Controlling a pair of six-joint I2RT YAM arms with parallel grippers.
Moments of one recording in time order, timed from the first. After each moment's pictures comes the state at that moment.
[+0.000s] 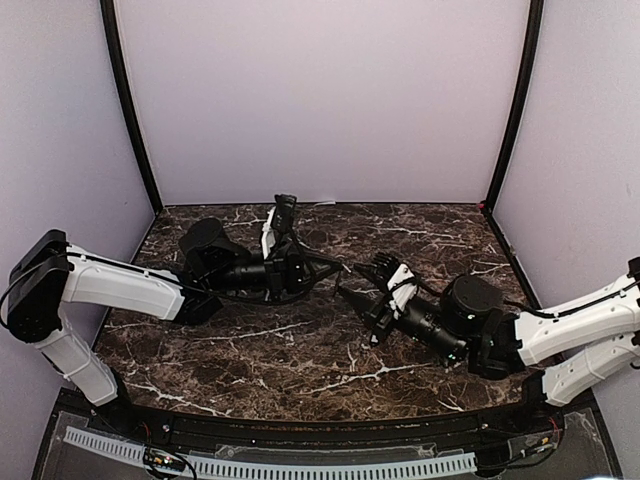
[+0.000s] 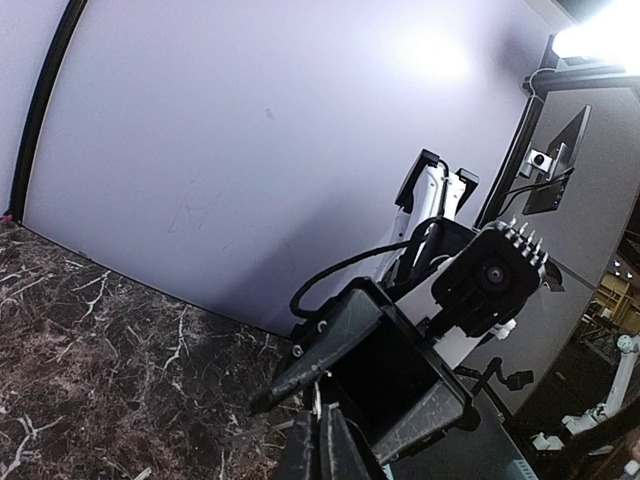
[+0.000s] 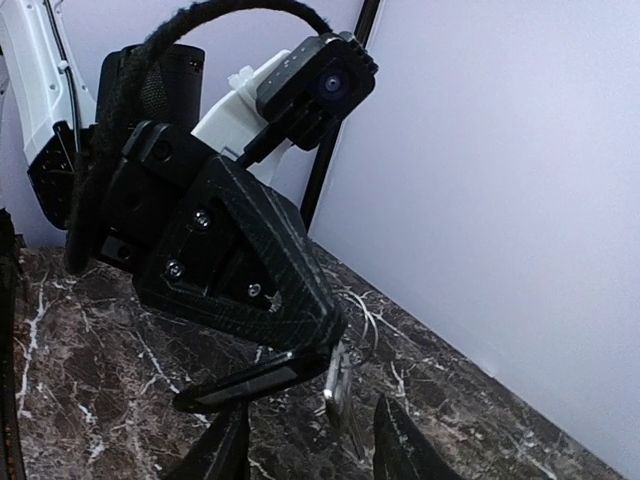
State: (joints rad) left arm -0.88 1.58 0.81 0.98 0.70 -0.56; right arm 1.28 1.25 0.56 0.76 0.36 -0.32
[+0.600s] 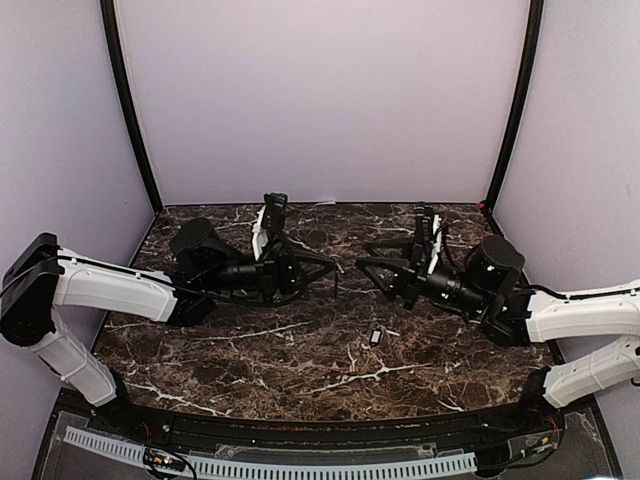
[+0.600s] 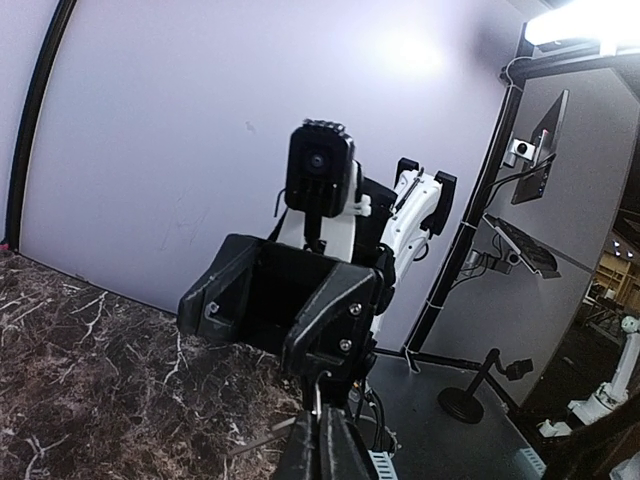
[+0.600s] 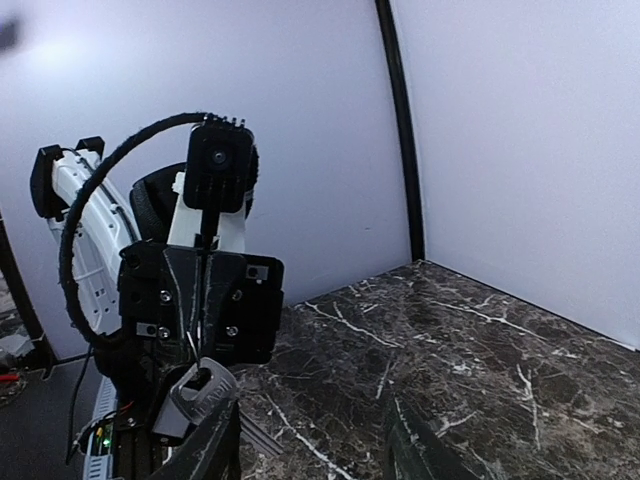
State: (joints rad) left arm -0.89 1.53 0.78 1.00 0.72 -0.52; right arm 0.95 1.14 0.52 0.77 -0.22 0.17
